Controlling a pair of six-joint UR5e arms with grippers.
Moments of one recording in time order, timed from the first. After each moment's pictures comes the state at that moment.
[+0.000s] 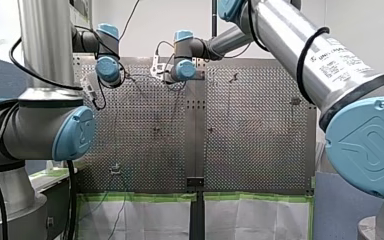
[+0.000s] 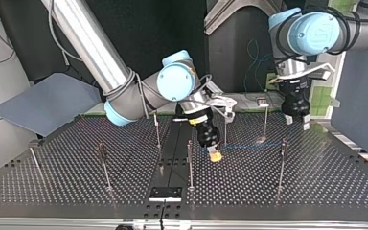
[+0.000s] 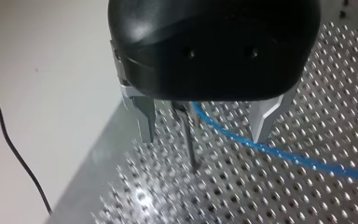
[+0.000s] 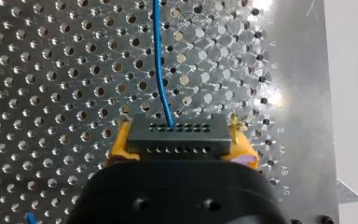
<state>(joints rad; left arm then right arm) 0.04 -1.43 -2.00 -2.82 -1.80 -2.00 2.45 -0.85 0.84 -0.06 1.65 1.71</state>
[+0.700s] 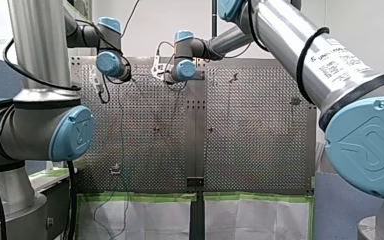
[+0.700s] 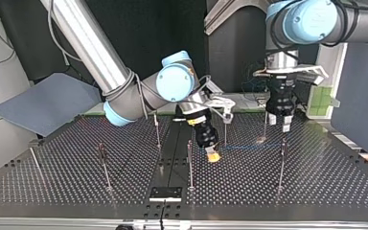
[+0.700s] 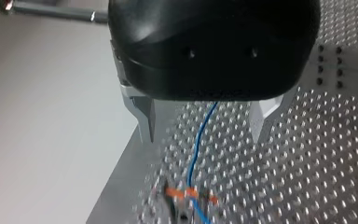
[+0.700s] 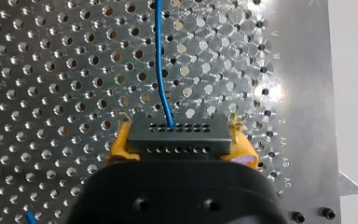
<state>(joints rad) -0.01 -1.39 -2.00 -2.79 -1.66 -1.86 2.45 -0.85 0.84 -0.06 1.67 1.71</state>
